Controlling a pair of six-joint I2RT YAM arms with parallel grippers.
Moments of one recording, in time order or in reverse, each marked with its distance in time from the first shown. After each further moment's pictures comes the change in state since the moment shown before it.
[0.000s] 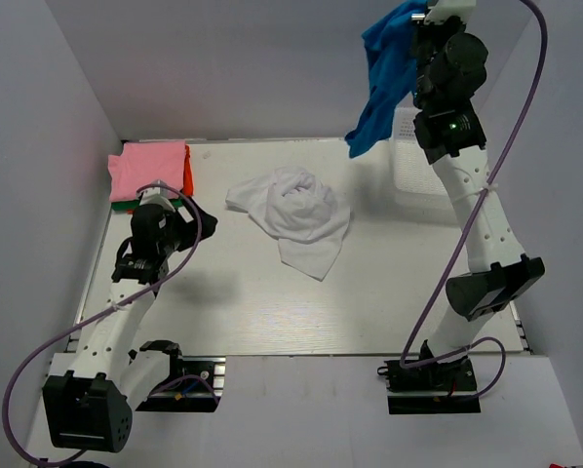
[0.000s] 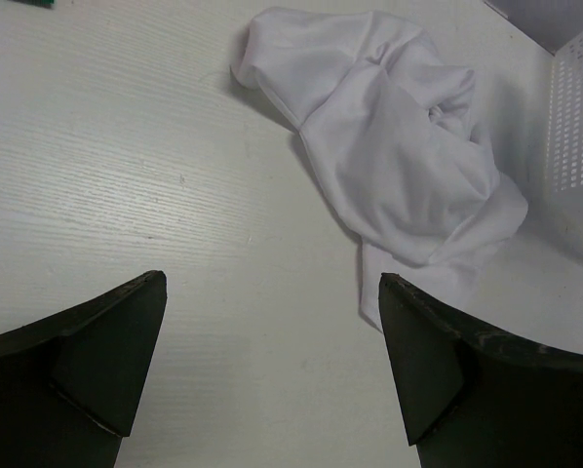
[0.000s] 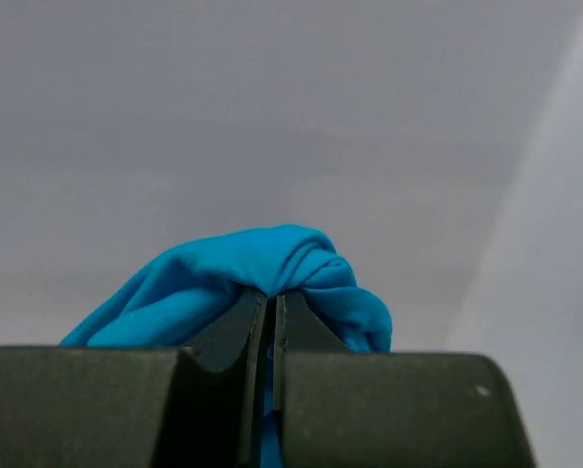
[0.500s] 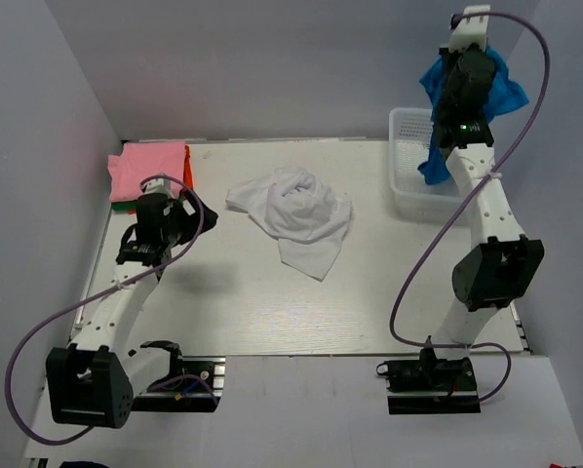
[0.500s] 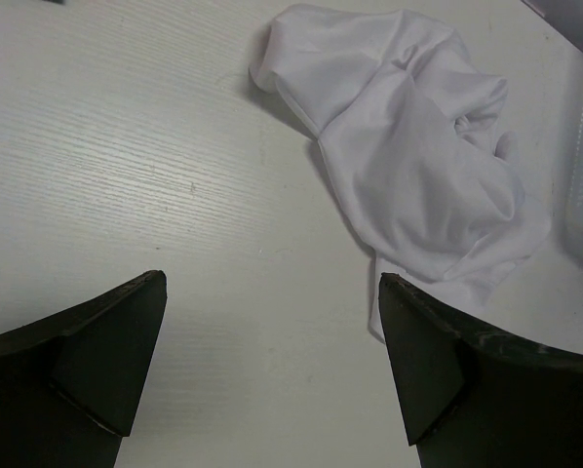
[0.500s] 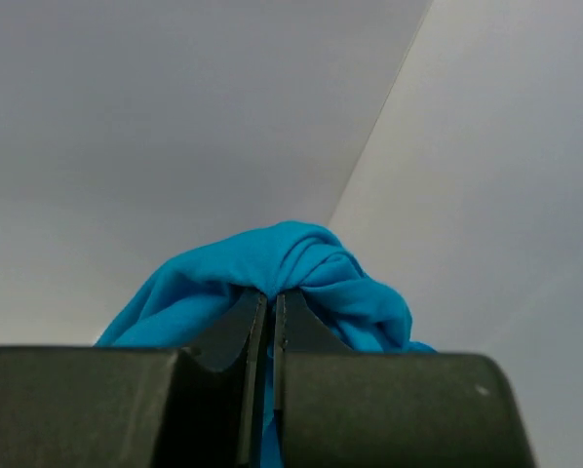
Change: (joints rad) left arm 0.000 0.113 0.064 -0.007 -0.025 -0.008; right arm -0.240 0.053 -0.198 0.112 0.053 -0.122
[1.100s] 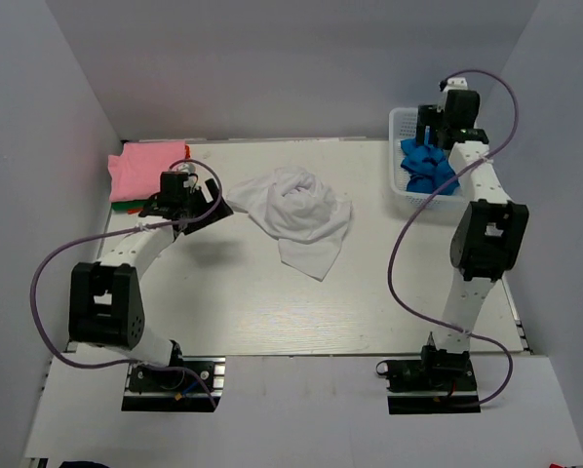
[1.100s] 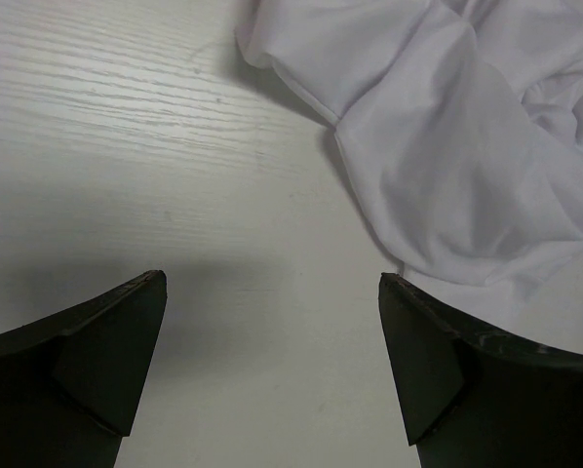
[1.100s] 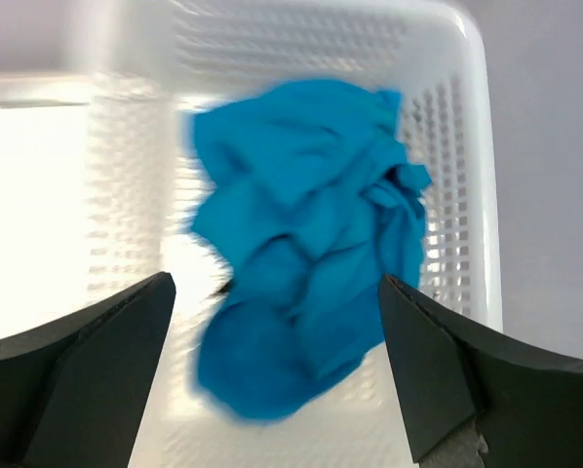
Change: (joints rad) left arm -0.014 0.417 0.231 -0.032 0.063 0.057; right arm -0.182 0.362 -0.018 -0.477 -0.300 0.276
